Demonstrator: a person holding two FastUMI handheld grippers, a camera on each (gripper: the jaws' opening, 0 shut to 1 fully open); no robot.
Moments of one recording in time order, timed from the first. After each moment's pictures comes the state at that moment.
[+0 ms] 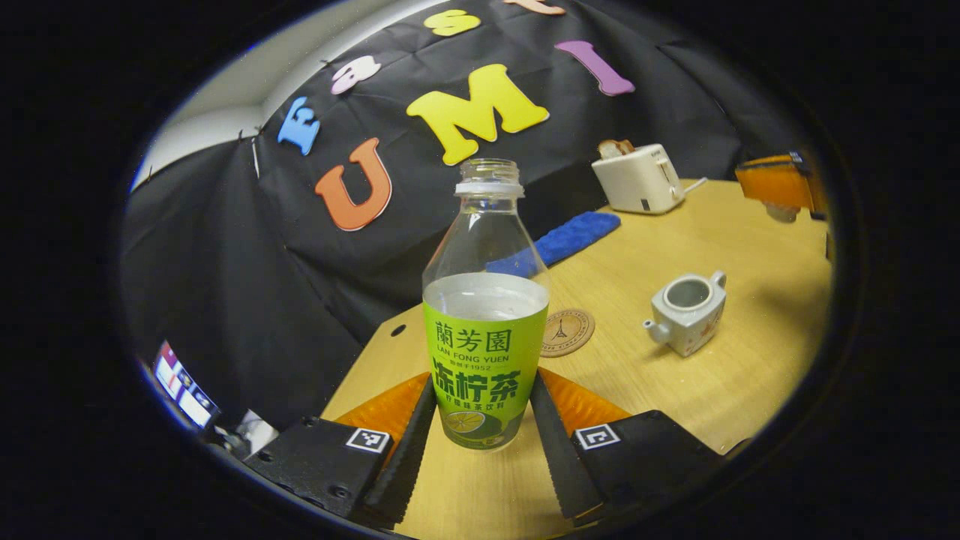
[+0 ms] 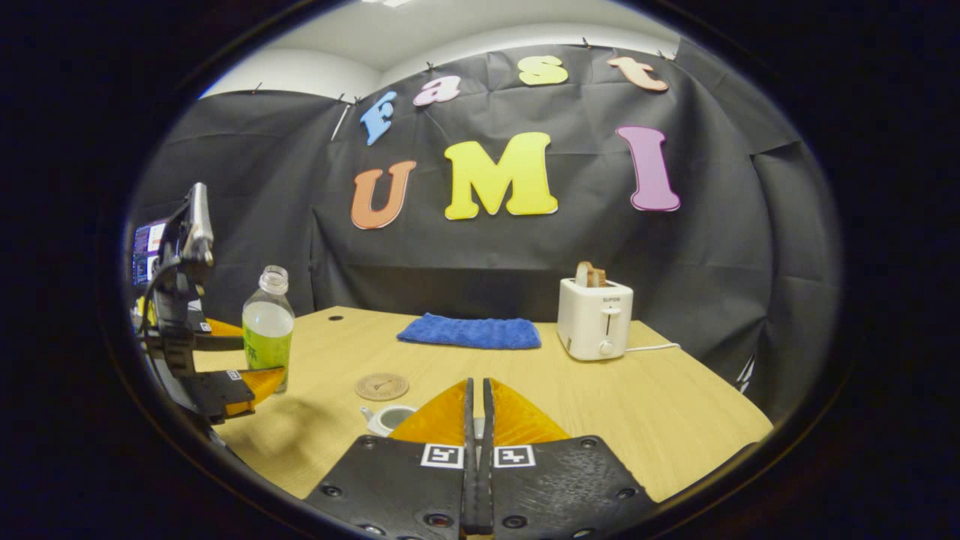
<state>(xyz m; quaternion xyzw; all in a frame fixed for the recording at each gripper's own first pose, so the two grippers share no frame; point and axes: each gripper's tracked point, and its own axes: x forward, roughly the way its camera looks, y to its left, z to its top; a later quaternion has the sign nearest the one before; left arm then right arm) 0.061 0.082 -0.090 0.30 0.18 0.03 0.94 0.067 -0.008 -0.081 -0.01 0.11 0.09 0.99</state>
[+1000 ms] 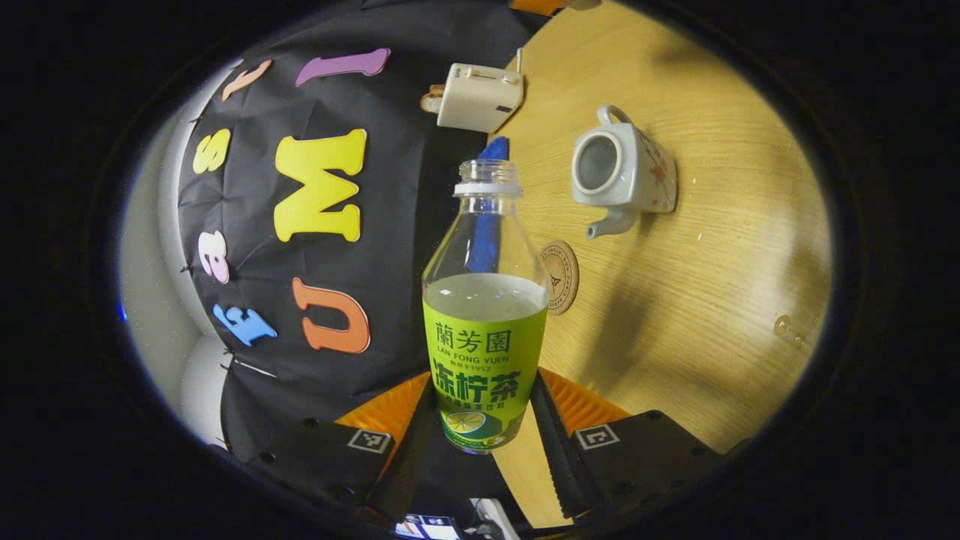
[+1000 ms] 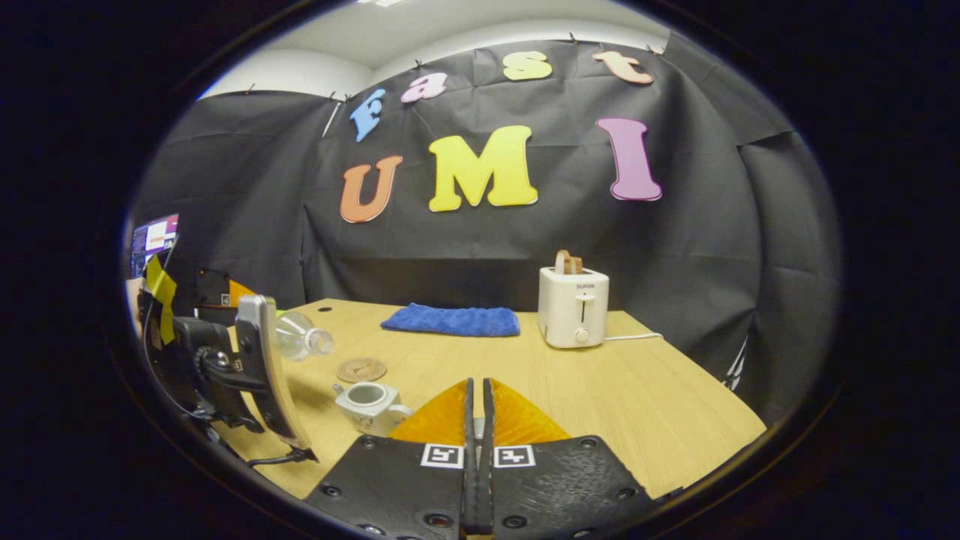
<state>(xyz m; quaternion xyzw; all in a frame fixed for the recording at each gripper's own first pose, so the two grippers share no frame) 0.078 0.059 -0.076 0.68 0.20 -0.02 0.71 0.056 -0.051 -0.099 0.00 0.12 0.07 0.99</state>
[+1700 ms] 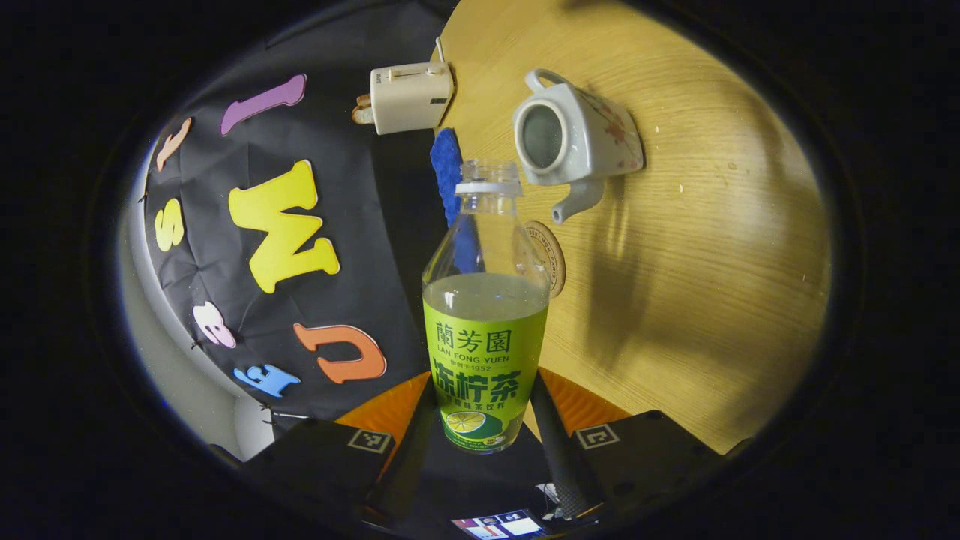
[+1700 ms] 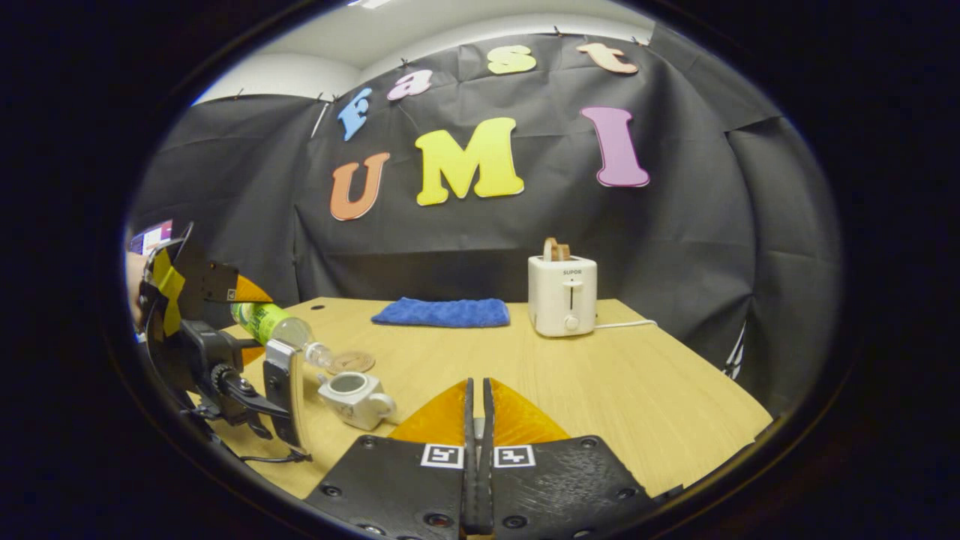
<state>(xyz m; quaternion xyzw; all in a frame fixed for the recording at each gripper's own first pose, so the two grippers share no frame) 0.091 0.054 -0.074 0.76 0.23 -0.03 0.61 0.058 -0.071 -0.116 0.01 0.13 0.06 0.99</state>
